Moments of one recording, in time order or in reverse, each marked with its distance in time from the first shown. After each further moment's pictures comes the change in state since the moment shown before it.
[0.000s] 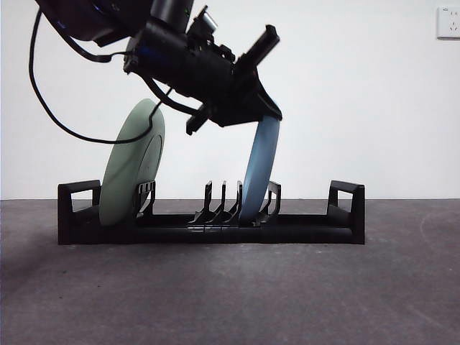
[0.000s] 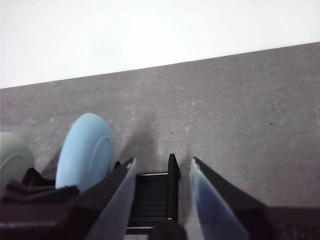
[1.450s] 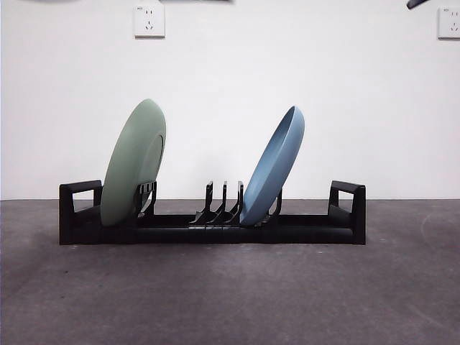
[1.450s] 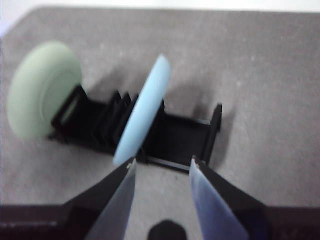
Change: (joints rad) left arm -0.051 -0.535 0.003 -0.481 -0.184 0.360; right arm 0.005 0.001 0.000 -0.183 -0.240 -0.185
